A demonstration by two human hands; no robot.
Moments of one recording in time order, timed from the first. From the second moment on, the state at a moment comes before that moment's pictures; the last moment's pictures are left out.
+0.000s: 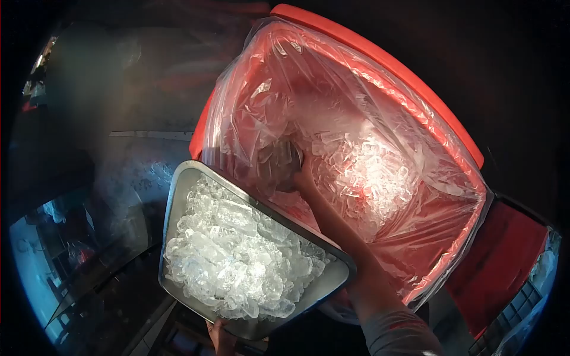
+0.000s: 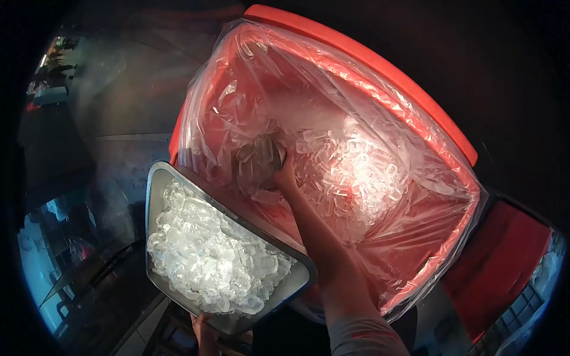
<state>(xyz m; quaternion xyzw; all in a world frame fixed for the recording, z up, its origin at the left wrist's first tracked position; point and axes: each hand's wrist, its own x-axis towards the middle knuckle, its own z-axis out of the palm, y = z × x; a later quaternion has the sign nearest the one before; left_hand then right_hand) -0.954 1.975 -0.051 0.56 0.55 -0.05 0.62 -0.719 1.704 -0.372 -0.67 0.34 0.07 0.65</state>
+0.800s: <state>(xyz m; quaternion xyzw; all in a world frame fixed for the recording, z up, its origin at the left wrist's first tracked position) -0.953 1.978 -0.041 0.52 0.52 -0.05 0.68 -0.832 1.479 -0.084 -0.47 0.43 0.11 0.76</state>
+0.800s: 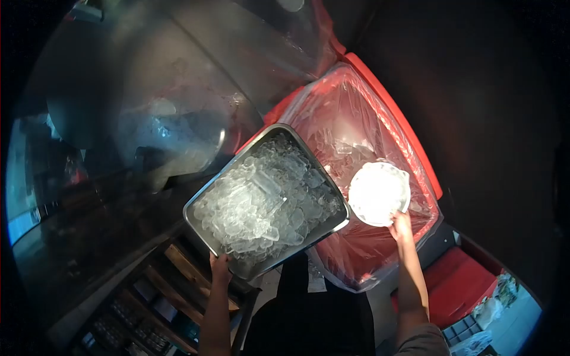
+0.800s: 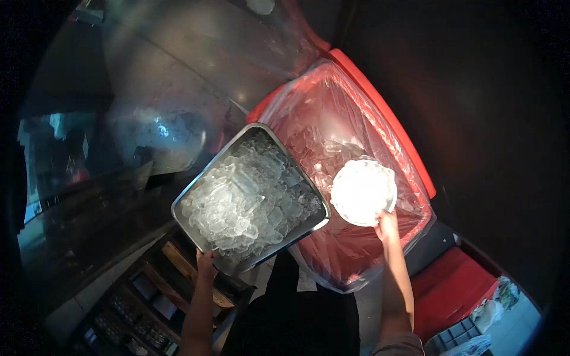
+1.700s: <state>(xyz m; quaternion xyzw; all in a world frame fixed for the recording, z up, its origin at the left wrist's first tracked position) -0.955 1.982 -0.041 0.53 0.41 -0.01 0.74 -0.801 1.694 0.047 -0.88 0.04 -0.08 0.46</state>
